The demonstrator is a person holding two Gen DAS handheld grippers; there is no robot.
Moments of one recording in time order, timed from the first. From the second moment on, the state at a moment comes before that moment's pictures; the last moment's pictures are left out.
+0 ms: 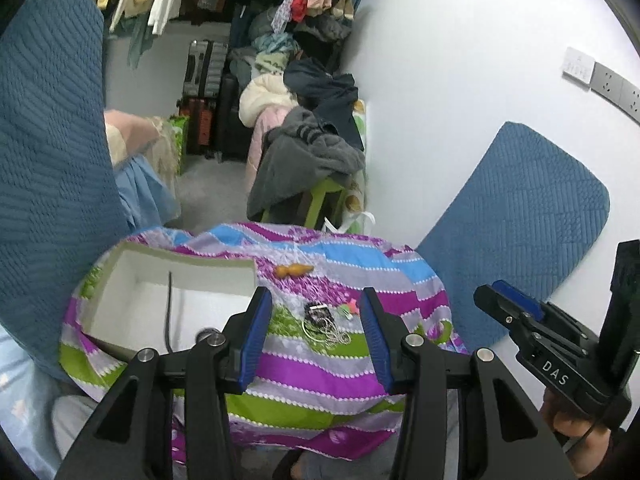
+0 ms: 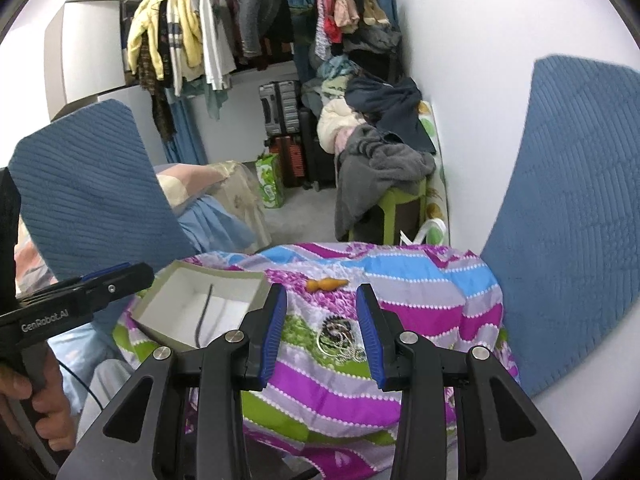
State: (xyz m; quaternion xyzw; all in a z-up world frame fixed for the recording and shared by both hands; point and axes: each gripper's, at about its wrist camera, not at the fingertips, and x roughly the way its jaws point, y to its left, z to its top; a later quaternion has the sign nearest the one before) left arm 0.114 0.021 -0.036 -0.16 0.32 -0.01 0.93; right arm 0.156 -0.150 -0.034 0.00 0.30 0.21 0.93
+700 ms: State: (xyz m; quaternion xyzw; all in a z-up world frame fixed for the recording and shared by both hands) left arm 0.196 -0.026 -0.162 -0.19 0.41 -0.06 0.89; right arm 0.219 -0.193 -0.163 0.03 0.36 0.19 0.91
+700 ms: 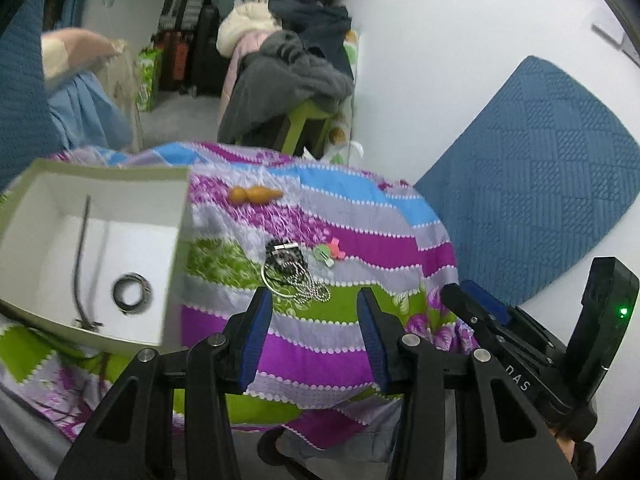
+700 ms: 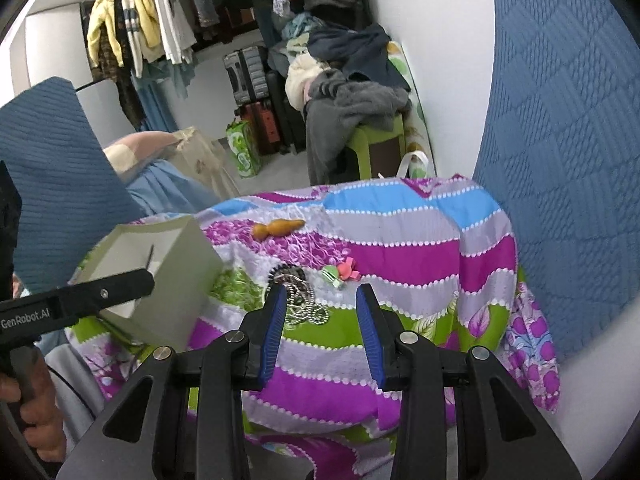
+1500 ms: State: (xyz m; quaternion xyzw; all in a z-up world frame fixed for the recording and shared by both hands) left arm 0.311 -0.036 -0.283 -0.16 0.47 -0.02 0.87; right arm 0.365 -0.167 -0.260 0.12 0.45 0.34 0.81
